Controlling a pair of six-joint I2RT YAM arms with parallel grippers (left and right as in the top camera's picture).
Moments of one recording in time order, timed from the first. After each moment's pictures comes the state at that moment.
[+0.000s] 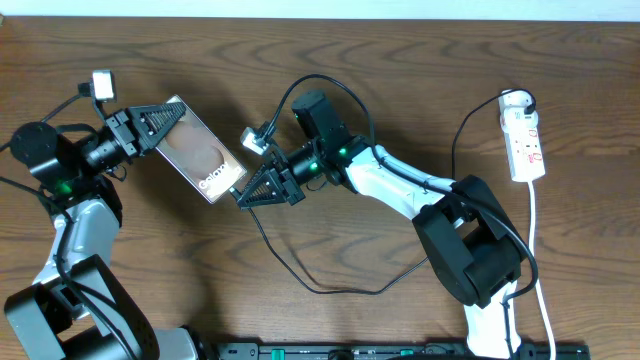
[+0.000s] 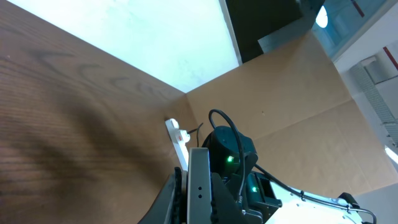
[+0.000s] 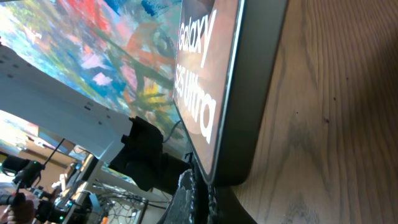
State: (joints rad) left arm 0.48 1.57 0.81 0.86 1.48 -1.16; right arm 0.68 2.10 1.40 0.02 -1.39 0.15
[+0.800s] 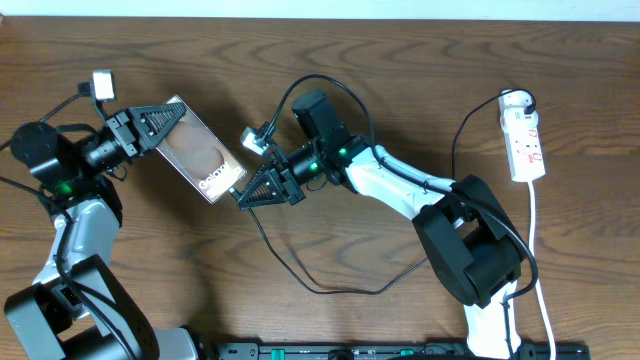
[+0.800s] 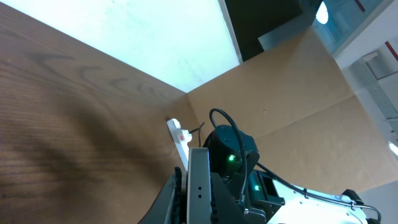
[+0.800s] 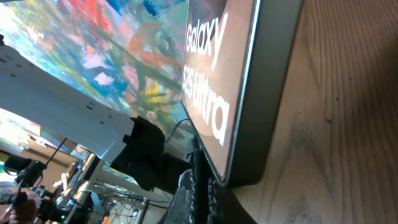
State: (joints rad) left arm 0.48 1.57 0.81 0.86 1.48 -1.14; right arm 0.68 2.10 1.40 0.02 -1.40 0.15
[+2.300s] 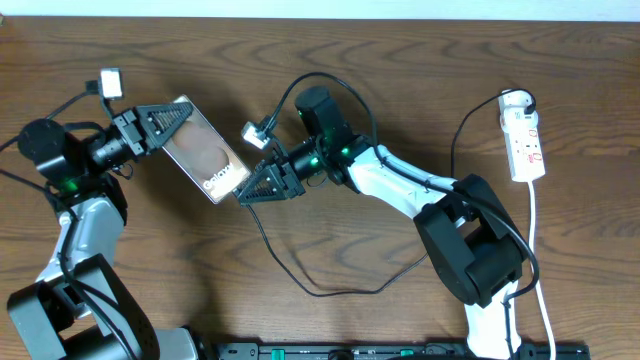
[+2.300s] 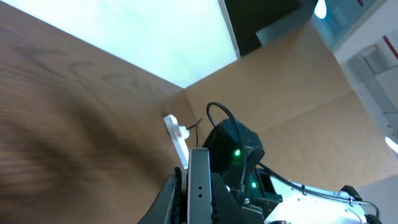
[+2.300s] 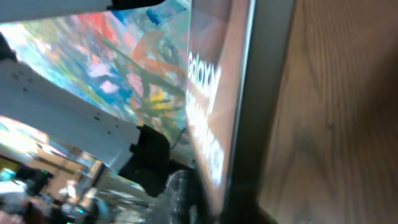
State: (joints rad) left arm 0.45 1.57 0.81 0.86 1.47 -1.14; right arm 0.67 2.10 1.39 0.14 -1.41 0.29
